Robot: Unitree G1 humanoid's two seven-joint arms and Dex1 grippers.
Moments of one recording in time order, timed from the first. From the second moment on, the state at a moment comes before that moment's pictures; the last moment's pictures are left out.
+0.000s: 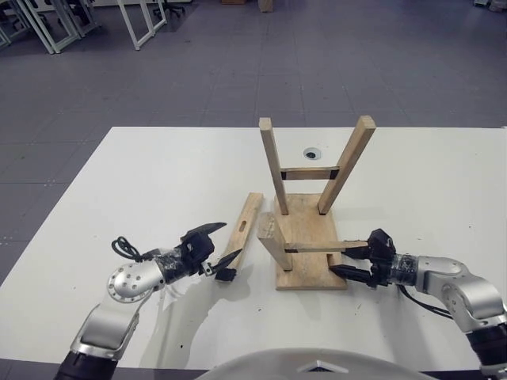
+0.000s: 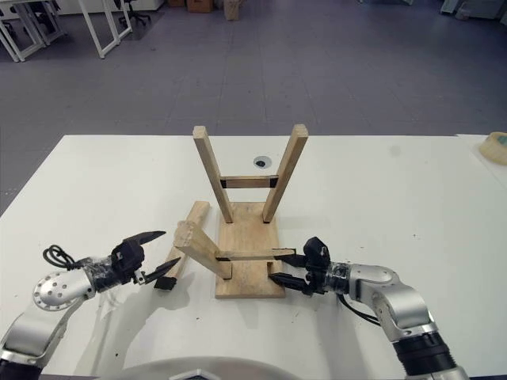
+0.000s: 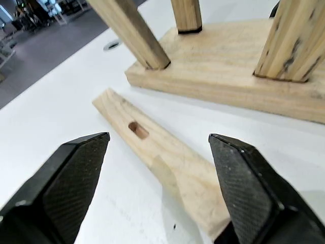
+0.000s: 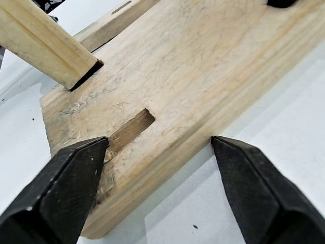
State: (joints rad) left arm 0.31 0.64 -0.07 -0.34 -0.12 0.14 -0.63; right arm 0.05 -0.67 0.15 -0.13 0.52 0.59 0.93
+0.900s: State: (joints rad) left arm 0.35 0.44 -0.12 -0.71 -0.12 0.94 -0.29; right arm 0.05 -0.68 0.13 -0.14 0.51 0.61 0.92
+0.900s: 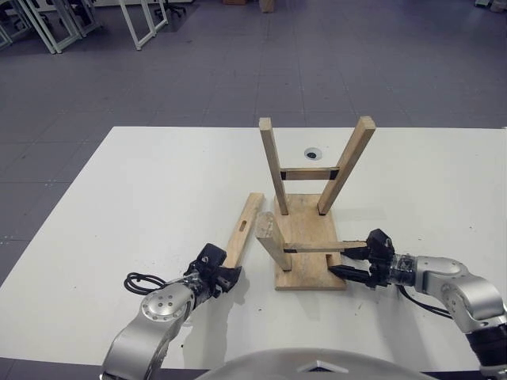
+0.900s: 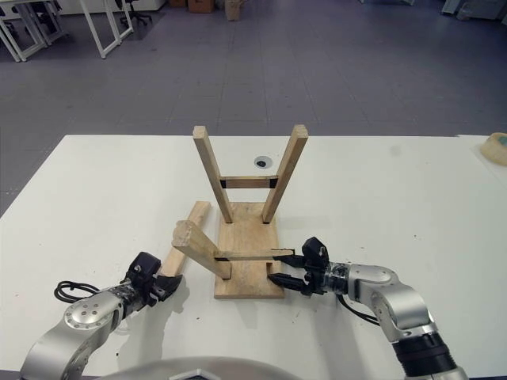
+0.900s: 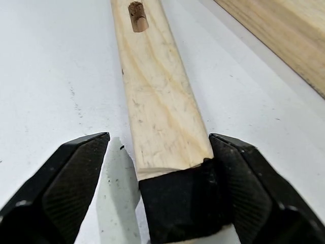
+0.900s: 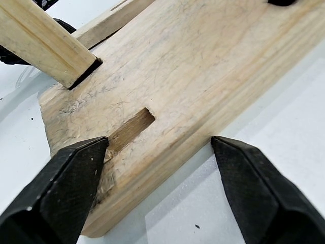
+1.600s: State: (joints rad) left arm 0.01 0.39 0.31 -0.34 -0.27 0.43 -0.28; right arm -0.02 -0.66 -0.17 -0.03 0.60 0.70 0.85
